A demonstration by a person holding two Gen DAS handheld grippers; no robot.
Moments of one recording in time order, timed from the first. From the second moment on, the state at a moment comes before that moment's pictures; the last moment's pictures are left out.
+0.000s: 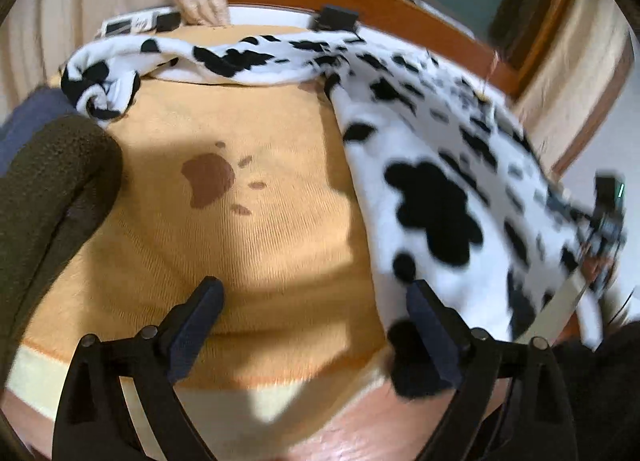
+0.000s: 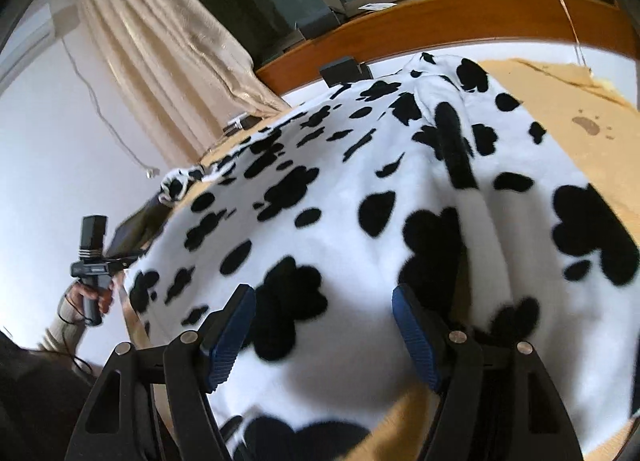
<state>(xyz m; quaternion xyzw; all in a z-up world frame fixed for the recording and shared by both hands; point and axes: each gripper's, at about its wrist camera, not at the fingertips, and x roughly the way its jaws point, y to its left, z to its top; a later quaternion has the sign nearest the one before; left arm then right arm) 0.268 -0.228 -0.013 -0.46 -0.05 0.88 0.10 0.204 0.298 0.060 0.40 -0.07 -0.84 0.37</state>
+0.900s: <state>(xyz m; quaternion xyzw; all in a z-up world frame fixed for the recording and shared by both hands) 0.243 -0.207 0.031 -0.46 -0.12 0.85 0.24 0.251 0.318 0.080 0.41 -0.04 -0.82 0.39</state>
